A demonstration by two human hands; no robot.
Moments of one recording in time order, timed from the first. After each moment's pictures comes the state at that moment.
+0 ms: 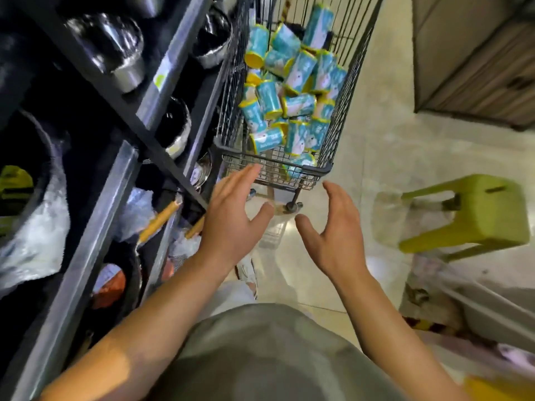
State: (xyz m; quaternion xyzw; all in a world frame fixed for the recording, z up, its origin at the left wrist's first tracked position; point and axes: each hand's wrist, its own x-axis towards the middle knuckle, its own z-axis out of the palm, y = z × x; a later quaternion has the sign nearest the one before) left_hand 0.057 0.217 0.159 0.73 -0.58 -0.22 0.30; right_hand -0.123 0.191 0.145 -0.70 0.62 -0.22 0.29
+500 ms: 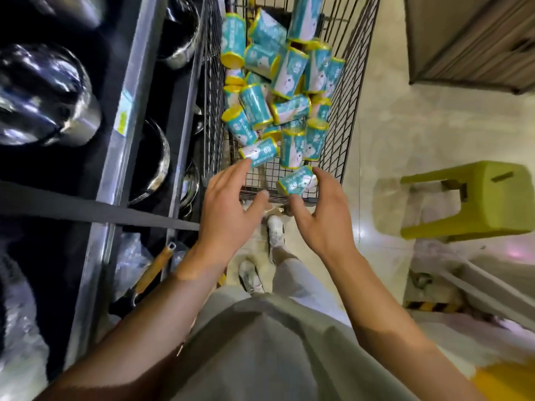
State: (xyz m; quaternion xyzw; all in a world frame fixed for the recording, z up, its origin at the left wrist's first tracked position) left_hand 0.125 0.049 0.116 0.72 -0.58 -0.27 0.27; right_hand -0.048 0.031 0.108 -0.63 0.67 -0.21 0.32
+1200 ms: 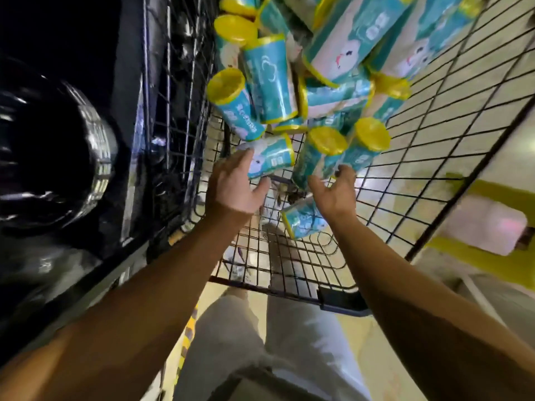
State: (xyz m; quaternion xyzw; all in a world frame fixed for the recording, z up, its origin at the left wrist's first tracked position) left_hand 0.148 -0.162 -0.154 0.78 -0.50 -0.36 0.09; right_hand -0.039 -0.213 -0.161 -0.43 0.78 0.01 0.46
